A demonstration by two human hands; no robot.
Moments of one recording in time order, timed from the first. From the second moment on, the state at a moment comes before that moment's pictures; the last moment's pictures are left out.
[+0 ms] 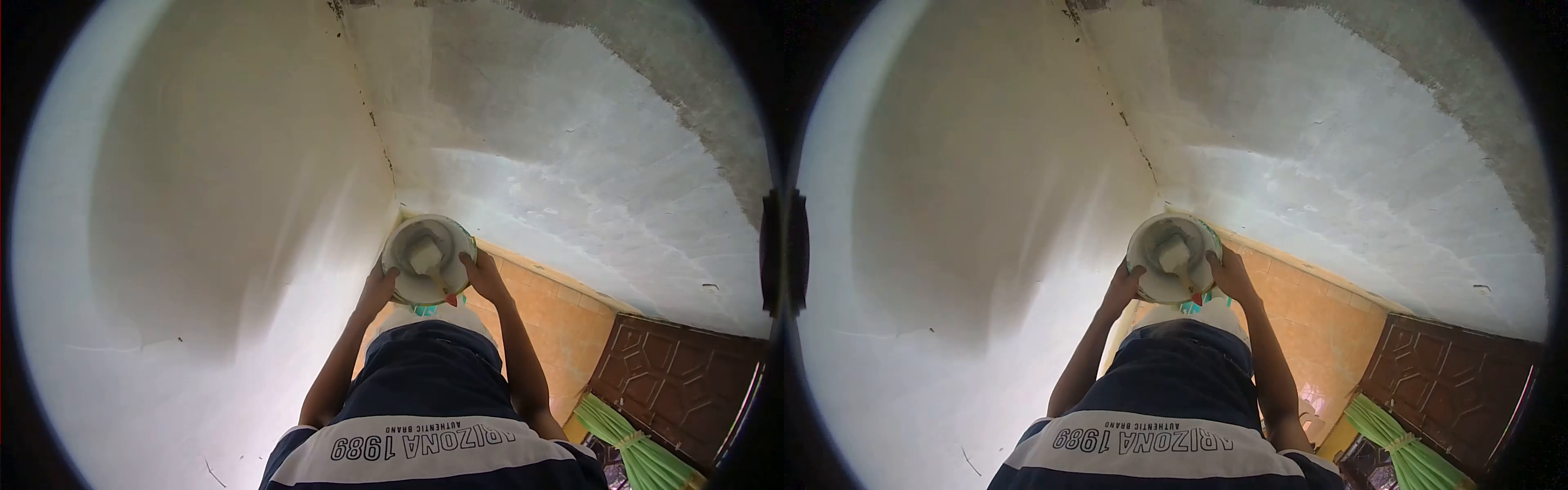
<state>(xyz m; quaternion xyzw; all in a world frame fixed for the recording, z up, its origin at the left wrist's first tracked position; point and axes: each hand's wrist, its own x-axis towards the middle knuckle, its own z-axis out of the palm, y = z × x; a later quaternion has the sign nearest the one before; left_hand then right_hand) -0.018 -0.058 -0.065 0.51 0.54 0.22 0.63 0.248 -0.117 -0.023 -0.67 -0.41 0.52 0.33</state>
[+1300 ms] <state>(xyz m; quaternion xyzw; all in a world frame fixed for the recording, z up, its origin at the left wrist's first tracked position) 0.085 -0.070 0.000 0.73 0.54 0.12 0.40 0.263 -0.099 -0.040 -0.66 -0.50 0.38 0.40</state>
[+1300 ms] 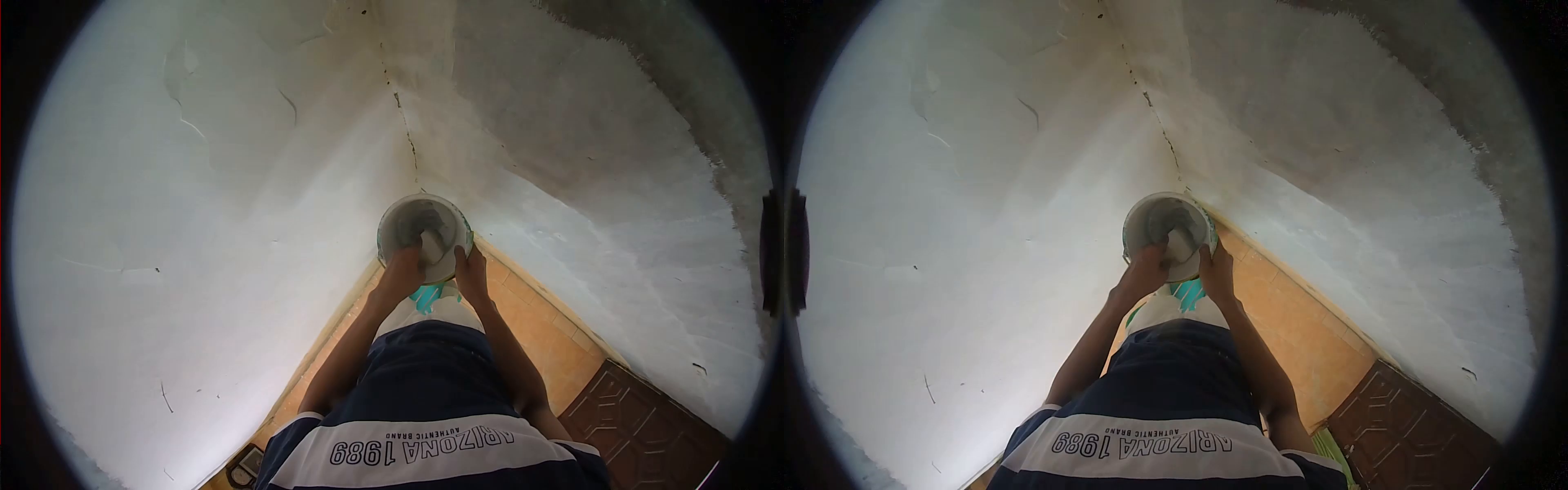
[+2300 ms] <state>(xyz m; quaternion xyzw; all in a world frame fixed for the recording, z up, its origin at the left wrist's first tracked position) 0.079 -0.082 0.056 0.72 0.55 0.11 0.40 0.296 -0.113 -0.054 -0.65 -0.52 0.40 0.39</state>
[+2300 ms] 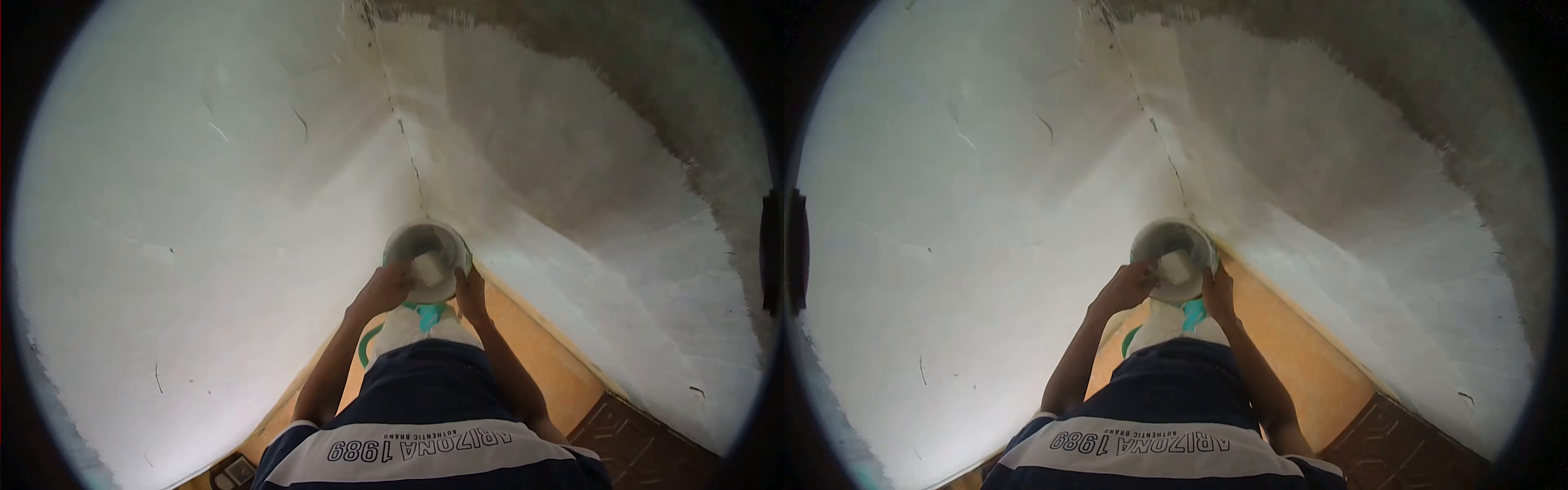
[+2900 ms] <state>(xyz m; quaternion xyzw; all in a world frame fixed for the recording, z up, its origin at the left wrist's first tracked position) 0.037 0.100 0.361 0.72 0.48 0.49 0.06 0.327 -0.081 0.027 -0.53 -0.33 0.54 0.57</state>
